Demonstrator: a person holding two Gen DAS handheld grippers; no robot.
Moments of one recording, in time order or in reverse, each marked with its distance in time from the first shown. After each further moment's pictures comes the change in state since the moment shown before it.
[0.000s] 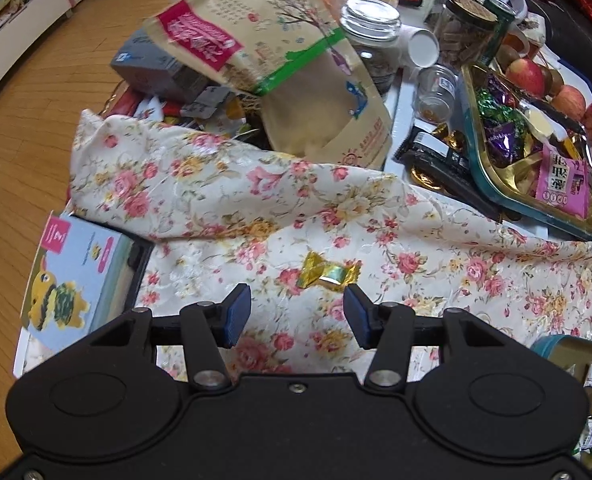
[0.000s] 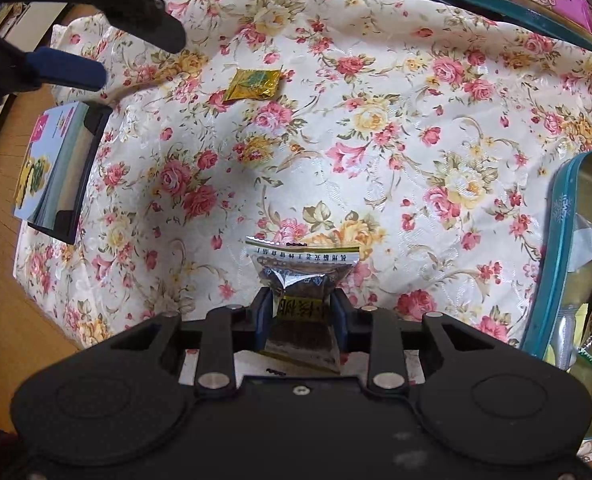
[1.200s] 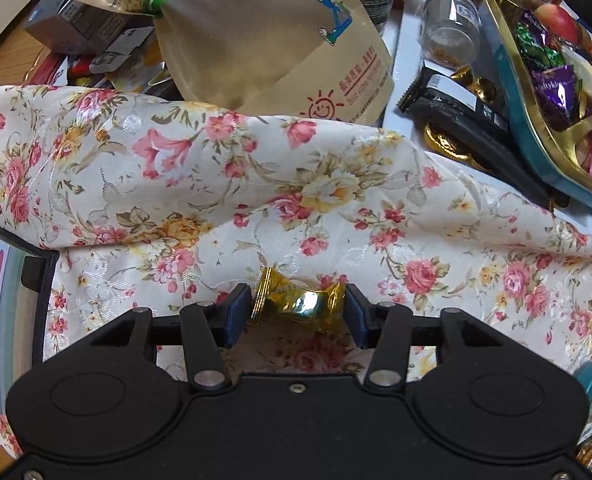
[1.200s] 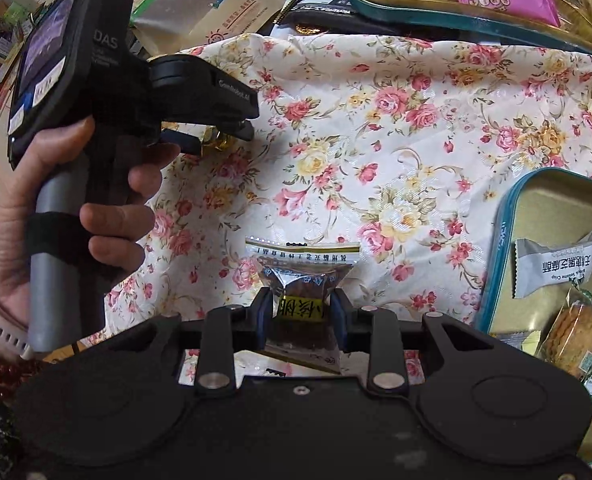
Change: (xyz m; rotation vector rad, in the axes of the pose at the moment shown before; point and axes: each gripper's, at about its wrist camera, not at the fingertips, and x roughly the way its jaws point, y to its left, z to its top) left arm 0.102 -0.029 0.015 -0.001 0.110 -0.009; right arm -0.031 -0.057 0.017 0.059 -0.020 0.105
